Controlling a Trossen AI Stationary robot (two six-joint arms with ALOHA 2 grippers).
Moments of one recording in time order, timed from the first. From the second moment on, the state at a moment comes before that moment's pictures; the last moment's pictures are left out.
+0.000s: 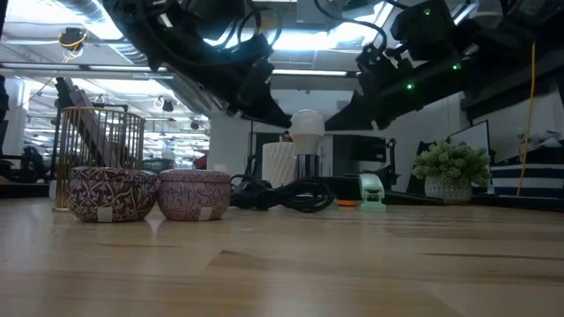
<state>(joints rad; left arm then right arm) 0.08 1.61 0.80 0.35 -0.31 0.00 -0.09 1.51 0.53 0.66 0.22 0.03</state>
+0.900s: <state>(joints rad) 0.04 1.48 0.80 0.33 -0.46 -0.05 -0.09 1.39 0.53 0.71 0.18 -0.13</state>
